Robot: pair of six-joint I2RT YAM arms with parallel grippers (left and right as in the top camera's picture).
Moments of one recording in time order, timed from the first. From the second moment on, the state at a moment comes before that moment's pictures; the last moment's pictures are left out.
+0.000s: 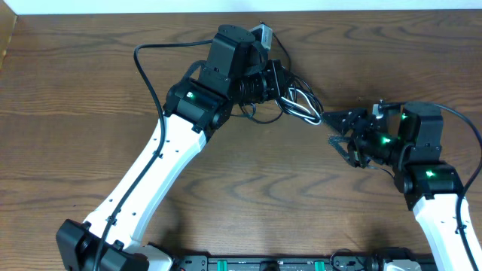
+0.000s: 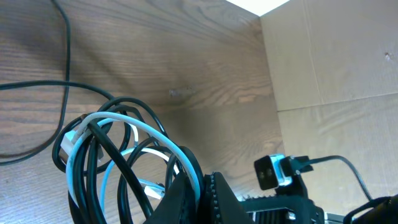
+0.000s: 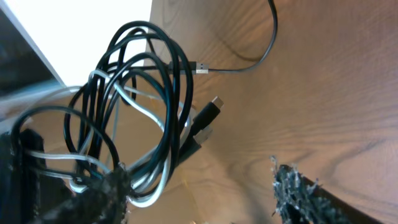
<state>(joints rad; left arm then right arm) -0.52 1.57 1.51 -0.57 0.43 -0.74 0.04 1.07 0.76 -0.40 -0.74 1.21</state>
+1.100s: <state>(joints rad) -0.53 1.57 1.51 -0.50 0.65 -0.75 0.11 1.07 0.76 -0.27 -0.60 1.59</state>
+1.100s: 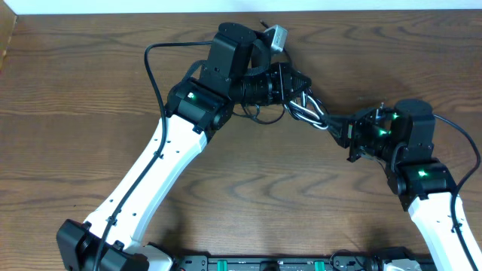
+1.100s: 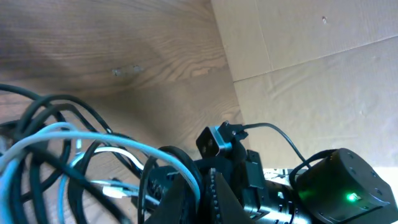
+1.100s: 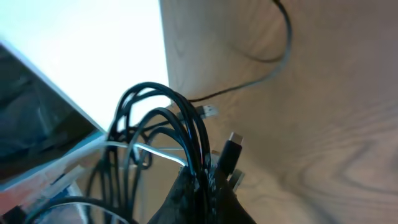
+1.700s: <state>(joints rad) -0.53 1.56 1.51 -0.86 0.59 -0.29 0.11 1.07 0.76 -0.15 -0.54 1.43</state>
